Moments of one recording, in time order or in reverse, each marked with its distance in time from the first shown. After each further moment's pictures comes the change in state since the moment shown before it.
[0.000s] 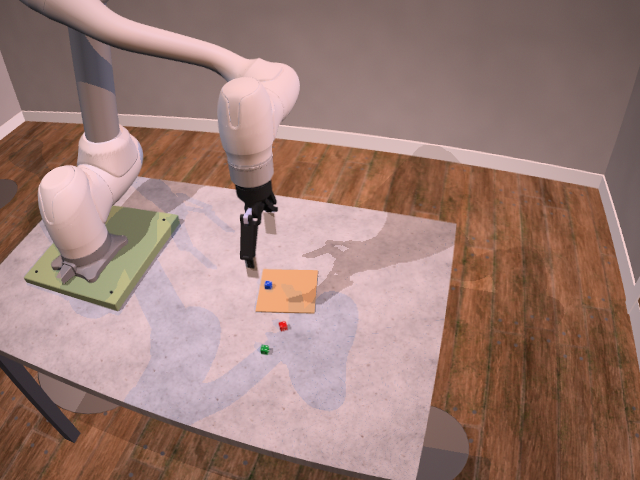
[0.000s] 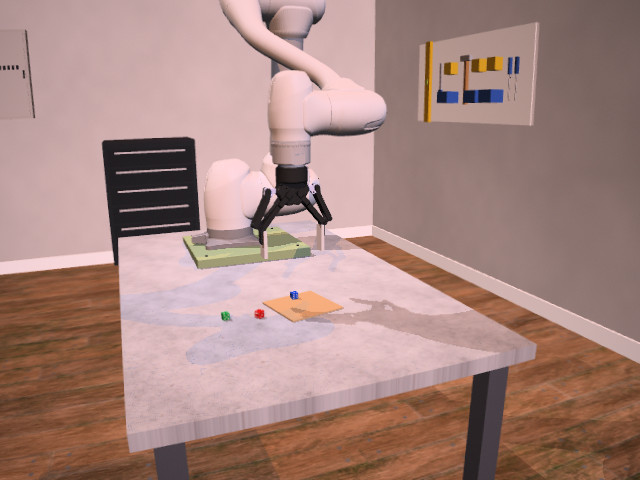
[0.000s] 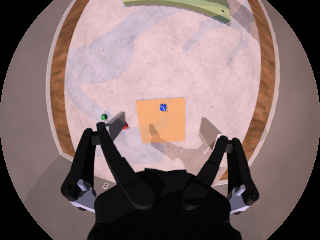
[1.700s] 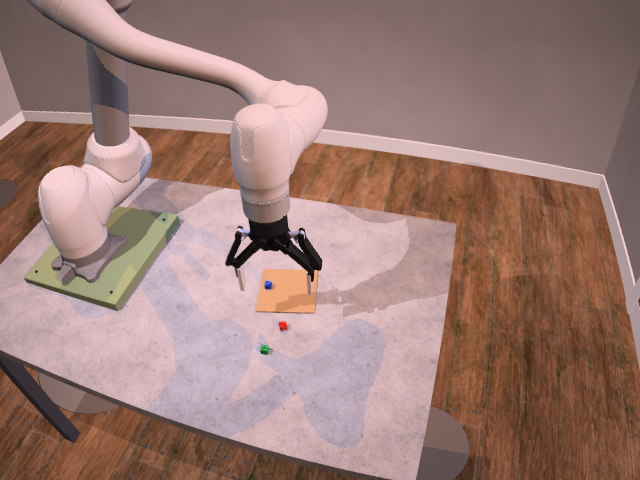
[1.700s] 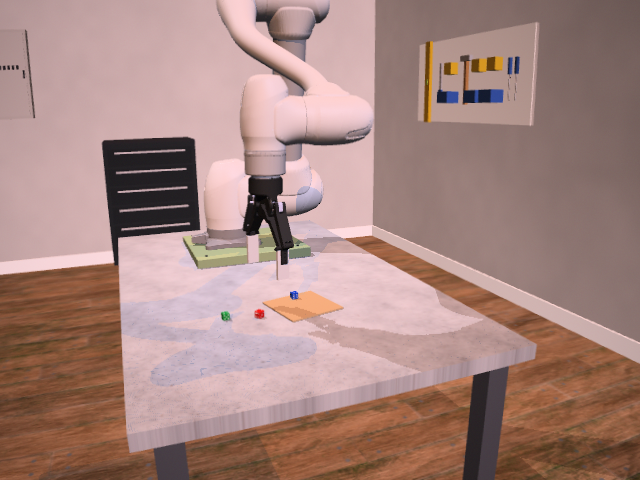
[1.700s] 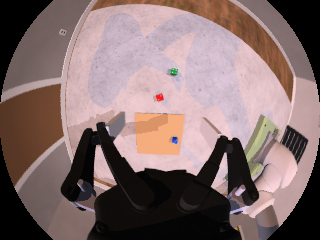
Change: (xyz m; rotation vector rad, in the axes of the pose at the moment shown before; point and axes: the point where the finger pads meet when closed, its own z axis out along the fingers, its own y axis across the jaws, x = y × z) arm -0.054 -0.087 0.014 0.005 0.012 -1.682
